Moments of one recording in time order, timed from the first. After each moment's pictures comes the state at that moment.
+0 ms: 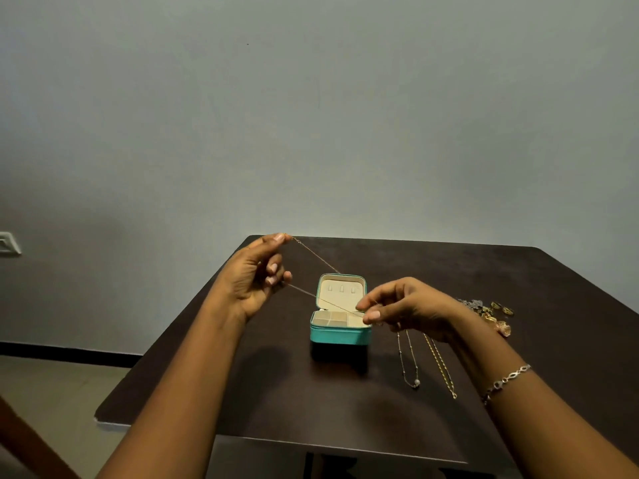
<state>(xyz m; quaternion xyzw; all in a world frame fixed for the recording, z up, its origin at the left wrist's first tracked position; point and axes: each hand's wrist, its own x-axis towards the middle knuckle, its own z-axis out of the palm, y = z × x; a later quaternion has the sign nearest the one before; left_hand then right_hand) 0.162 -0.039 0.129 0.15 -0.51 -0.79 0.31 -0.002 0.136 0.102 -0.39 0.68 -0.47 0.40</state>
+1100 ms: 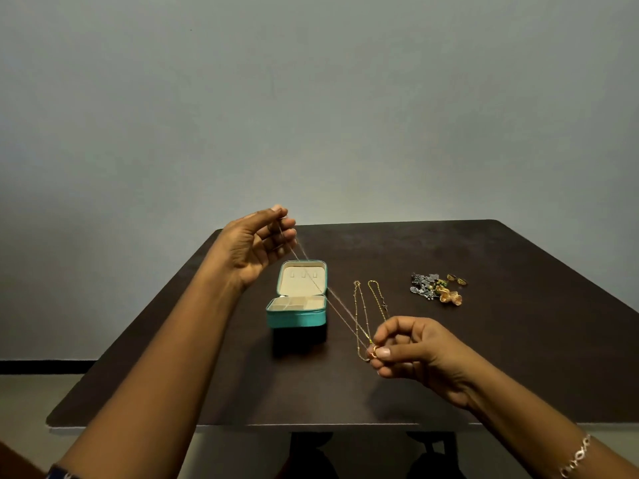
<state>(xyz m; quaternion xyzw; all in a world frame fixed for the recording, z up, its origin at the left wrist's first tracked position) 0.118 0.012 0.152 0.16 -0.52 -0.79 0.28 0.034 0.239 0.064 -0.24 0.57 -0.66 0.43</state>
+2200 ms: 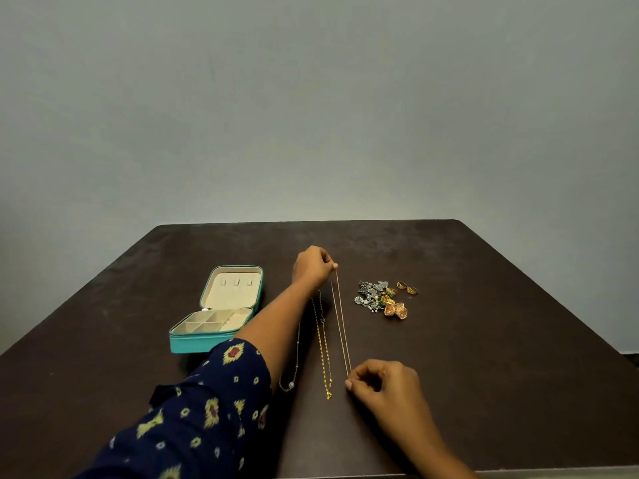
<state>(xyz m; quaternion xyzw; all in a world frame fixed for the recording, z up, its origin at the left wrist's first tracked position) -0.122 0.053 0.031 0.28 -0.87 -0.36 0.19 -0.028 0.268 -0.010 -0.31 0.83 -0.45 0.08</state>
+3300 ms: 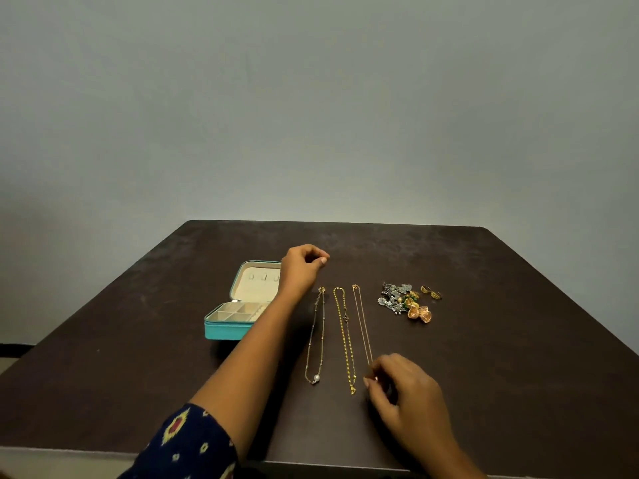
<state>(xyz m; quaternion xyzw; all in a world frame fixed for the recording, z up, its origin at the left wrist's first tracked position) -0.055 0.029 0.036 0.24 -0.79 -0.47 0.32 -0.026 0.265 -0.024 -0.44 0.82 -0.34 -0.13</state>
